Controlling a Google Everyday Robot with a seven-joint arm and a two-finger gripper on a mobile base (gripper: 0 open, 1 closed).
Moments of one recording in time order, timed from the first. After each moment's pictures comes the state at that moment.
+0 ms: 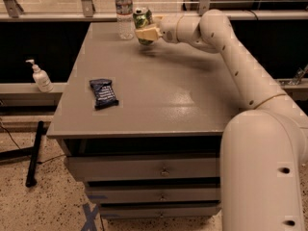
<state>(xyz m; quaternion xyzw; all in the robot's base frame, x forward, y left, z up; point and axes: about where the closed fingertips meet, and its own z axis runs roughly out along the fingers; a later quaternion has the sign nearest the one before) 0.864 0.019 0.895 -0.42 0.63 0.26 0.60</state>
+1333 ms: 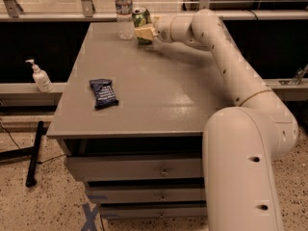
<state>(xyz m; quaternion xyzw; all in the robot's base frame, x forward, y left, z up) 0.893 0.030 0.879 -0.40 0.65 0.26 0.59</state>
